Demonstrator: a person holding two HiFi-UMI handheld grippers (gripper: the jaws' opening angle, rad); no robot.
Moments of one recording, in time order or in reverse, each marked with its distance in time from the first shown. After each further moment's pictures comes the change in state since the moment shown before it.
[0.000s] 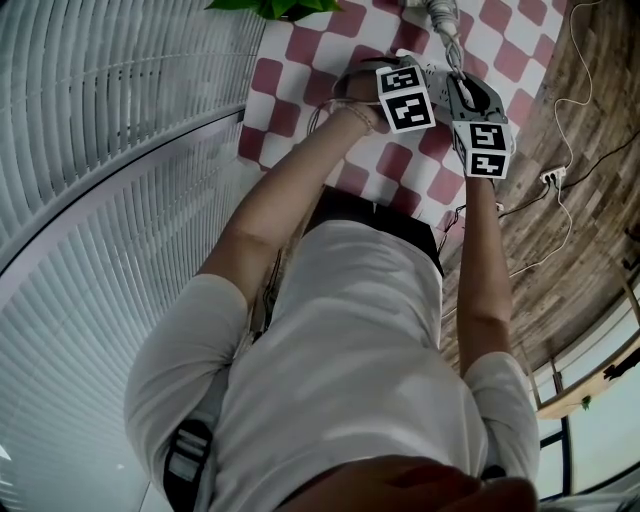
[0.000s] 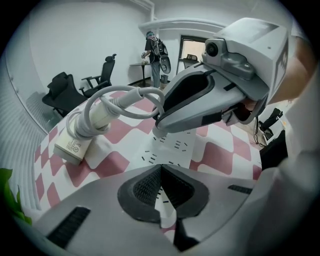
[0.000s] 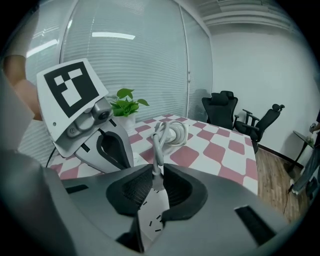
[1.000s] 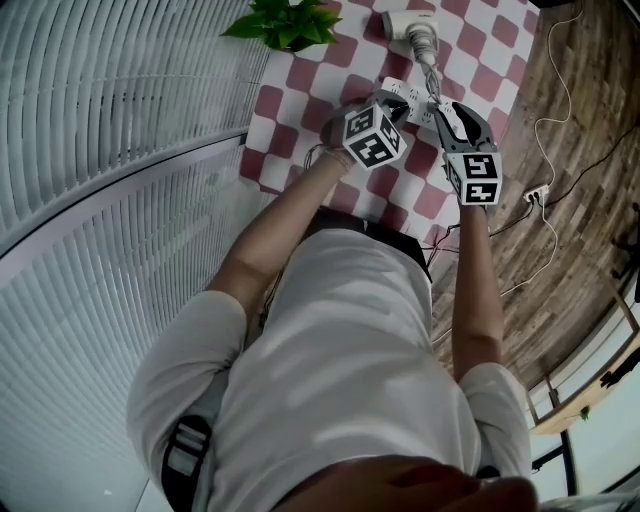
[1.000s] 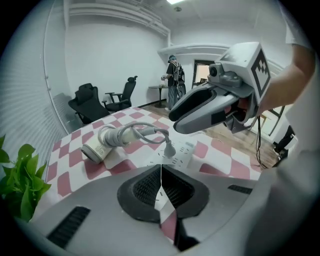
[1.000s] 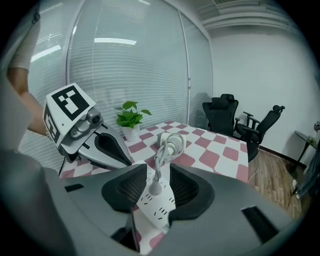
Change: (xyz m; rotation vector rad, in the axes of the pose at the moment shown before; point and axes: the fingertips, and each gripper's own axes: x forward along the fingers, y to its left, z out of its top) left arm -0.032 -0.006 0.004 -0.141 -0.258 0.133; right arm -0.037 0.001 0.007 -0.004 -0.029 0.019
